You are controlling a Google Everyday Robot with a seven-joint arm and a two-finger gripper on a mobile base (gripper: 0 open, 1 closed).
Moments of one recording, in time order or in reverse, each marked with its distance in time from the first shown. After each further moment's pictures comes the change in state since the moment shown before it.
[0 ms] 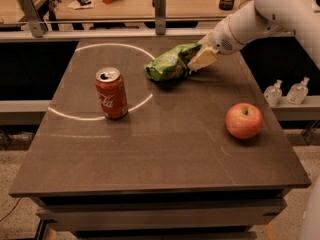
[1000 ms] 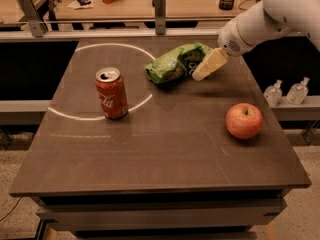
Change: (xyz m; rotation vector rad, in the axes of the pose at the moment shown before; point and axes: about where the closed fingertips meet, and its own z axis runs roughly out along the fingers) arm 0.016 -0.001 -0.029 0.089 0.045 0.058
